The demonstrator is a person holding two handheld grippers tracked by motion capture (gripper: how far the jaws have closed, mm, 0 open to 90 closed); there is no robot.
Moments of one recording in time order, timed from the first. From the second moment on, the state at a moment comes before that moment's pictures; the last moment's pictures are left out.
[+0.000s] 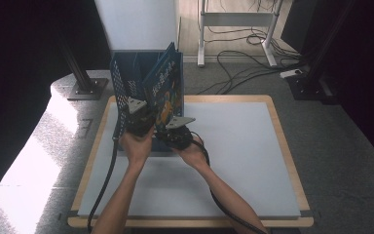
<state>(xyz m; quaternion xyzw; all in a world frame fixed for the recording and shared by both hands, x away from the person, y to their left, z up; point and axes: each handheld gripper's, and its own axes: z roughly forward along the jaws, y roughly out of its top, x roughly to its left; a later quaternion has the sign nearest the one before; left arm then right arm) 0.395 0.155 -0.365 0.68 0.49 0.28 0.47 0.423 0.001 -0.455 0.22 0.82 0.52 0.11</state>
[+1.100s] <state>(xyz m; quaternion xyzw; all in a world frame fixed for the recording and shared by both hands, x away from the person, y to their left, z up) 0.415 0.171 -0.399 0.70 0.49 0.26 0.46 0.412 -0.047 -0.457 0.21 0.81 0.54 0.10</state>
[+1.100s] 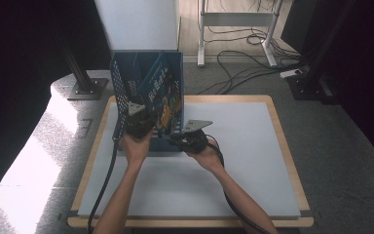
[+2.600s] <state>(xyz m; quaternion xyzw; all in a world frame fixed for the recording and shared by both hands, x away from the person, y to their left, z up) 0.346 0.189 -0.400 0.77 0.38 0.21 0.47 0.388 -0.115 -0.458 0.24 0.84 0.47 0.13</state>
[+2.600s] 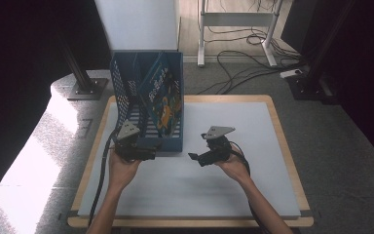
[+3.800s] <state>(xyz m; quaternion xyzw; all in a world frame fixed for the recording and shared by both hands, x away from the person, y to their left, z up) 0.318 0.211 -0.449 0.80 0.36 0.16 0.46 0.357 -0.226 -0.460 0.32 0.81 0.46 0.18</state>
